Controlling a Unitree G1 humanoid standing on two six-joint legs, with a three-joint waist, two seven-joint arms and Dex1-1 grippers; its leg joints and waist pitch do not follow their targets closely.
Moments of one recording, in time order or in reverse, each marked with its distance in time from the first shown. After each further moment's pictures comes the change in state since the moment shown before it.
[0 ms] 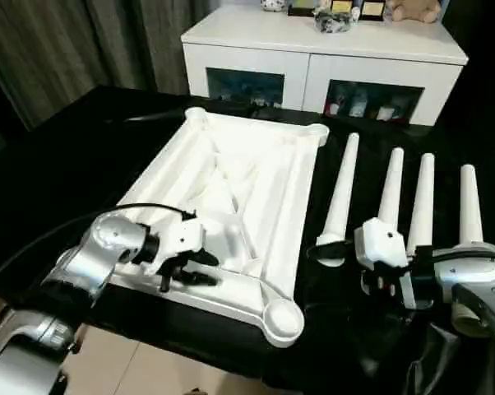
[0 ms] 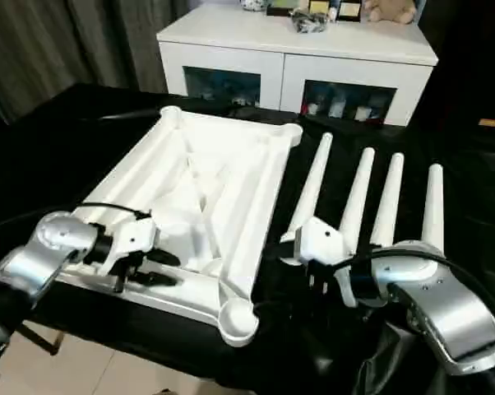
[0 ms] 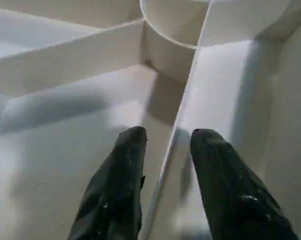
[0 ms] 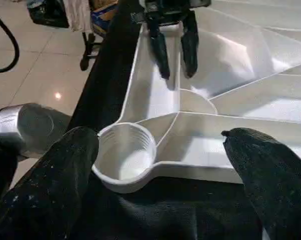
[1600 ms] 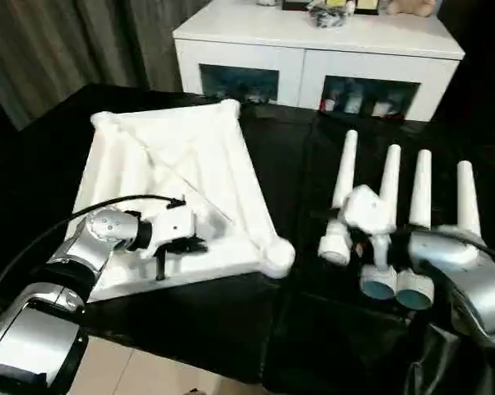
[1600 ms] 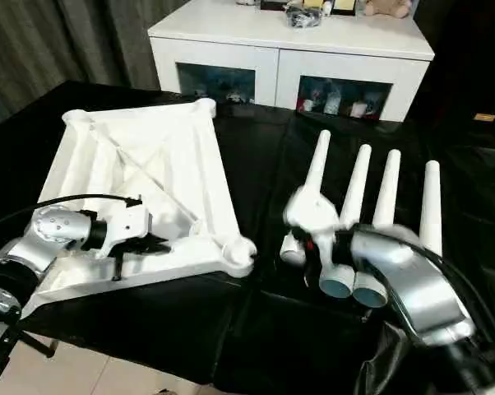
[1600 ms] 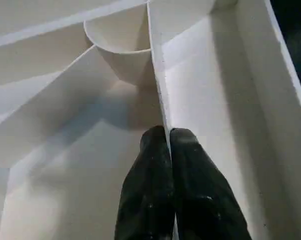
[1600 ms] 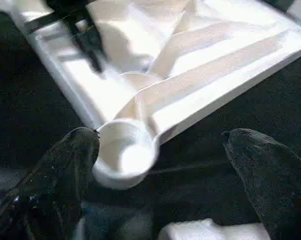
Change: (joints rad) left arm -0.140 -0.025 0.078 0.387 0.096 -0.343 0.147; right arm -0.133 0.158 -0.014 0.160 -0.146 -0.015 -0.272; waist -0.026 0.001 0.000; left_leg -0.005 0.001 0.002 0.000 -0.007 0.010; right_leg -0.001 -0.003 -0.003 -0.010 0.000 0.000
